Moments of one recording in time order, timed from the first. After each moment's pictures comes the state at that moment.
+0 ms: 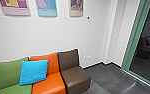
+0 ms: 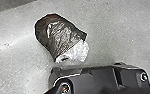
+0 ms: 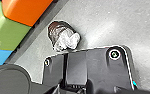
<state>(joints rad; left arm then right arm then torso) 1.12 2.74 -2.40 -0.06 0.32 -0.05 -1.53 2.30 -1.73 -0.04 0.18 0.13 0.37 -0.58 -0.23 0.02</state>
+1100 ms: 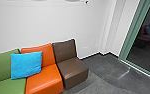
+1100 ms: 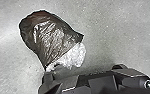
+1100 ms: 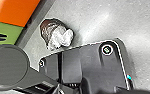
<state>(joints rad) 1.04 2.81 -2.46 -0.06 0.35 -0.08 -1.51 2.18 -1.61 -0.03 0.19 0.13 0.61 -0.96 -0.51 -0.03</state>
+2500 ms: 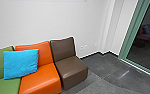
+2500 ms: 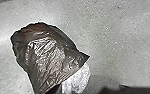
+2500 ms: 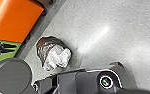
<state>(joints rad) 0.99 2.92 -2.63 -0.15 0.36 -0.11 -1.40 2.07 -1.49 -0.03 0.18 0.18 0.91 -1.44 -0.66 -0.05</state>
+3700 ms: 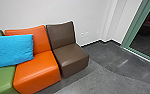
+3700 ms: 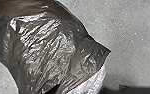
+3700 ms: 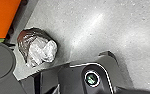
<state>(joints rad) 0.95 2.94 -2.64 -0.16 0.35 -0.12 -1.38 2.05 -1.48 -0.03 0.18 0.20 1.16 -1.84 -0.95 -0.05</state>
